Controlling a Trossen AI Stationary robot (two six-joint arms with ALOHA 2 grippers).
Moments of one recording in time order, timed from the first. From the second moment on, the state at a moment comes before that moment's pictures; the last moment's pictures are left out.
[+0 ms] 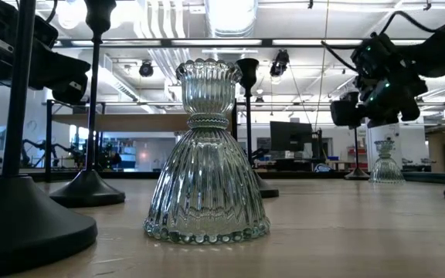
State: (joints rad) left arm 0.28 0.09 0.05 -0.06 0.42 -0.06; right arm -0.73 1.11 0.33 0.30 0.85 0.34
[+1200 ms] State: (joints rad) left arm 0.28 0.09 0.05 -0.06 0.42 -0.06; right arm -0.74 1.27 0.34 0.49 1.01 0.27
